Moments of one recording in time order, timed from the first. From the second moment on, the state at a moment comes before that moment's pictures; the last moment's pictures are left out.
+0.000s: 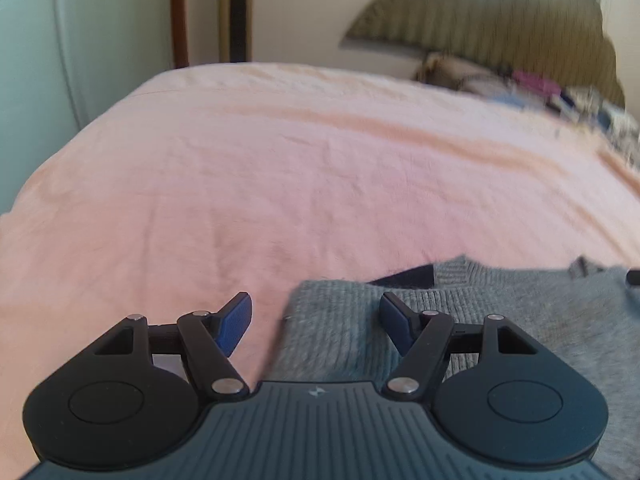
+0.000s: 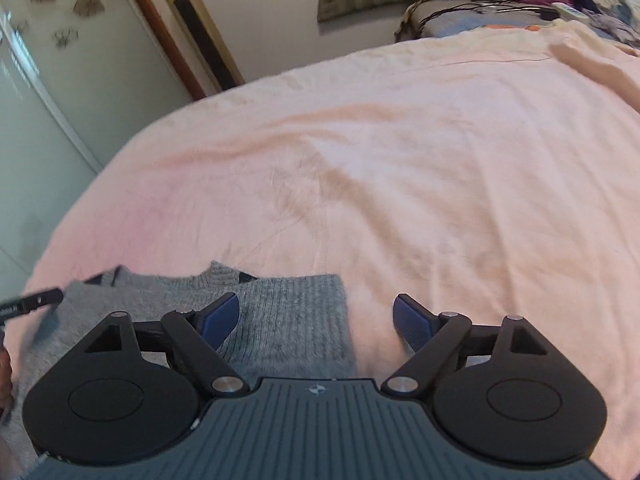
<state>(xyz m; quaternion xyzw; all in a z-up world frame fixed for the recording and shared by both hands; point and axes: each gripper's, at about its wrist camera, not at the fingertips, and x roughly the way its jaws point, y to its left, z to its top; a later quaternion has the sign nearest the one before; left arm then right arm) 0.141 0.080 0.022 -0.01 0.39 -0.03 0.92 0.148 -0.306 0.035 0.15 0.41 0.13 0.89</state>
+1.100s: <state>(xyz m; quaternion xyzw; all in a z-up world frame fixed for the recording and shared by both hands) 0.120 0.023 0.014 0.11 0.33 0.01 0.94 0.093 -0.238 0.065 0.09 0.32 0.15 0.93</state>
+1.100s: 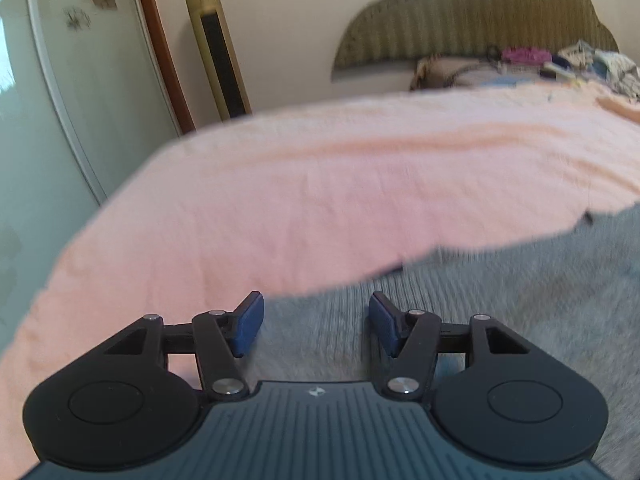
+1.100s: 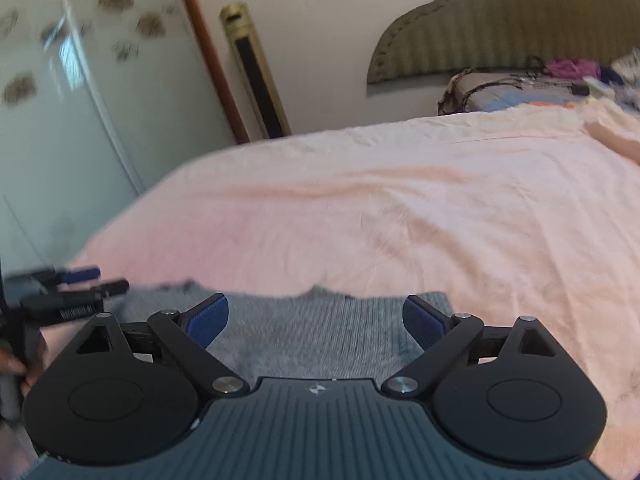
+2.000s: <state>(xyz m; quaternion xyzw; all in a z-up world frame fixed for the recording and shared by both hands) -0.130 0.178 0.009 -0.40 0.25 0.09 0.88 0.089 -0.253 0.044 0.09 0.33 0.10 0.93</state>
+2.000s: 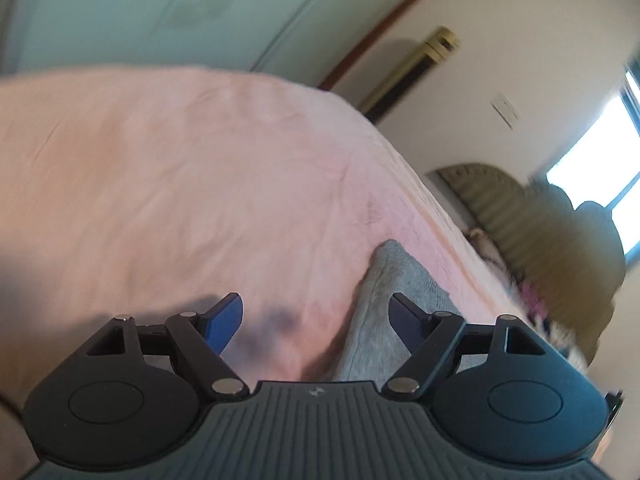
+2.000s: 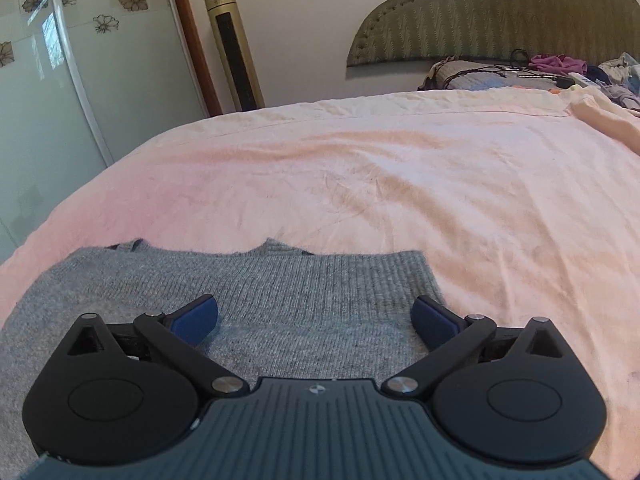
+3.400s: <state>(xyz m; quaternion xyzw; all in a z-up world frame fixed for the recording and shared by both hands) -0.131 -0.045 0.025 0.15 0.19 -0.11 0.96 0.123 -0.049 0.077 0.06 0.52 0.35 0.78</state>
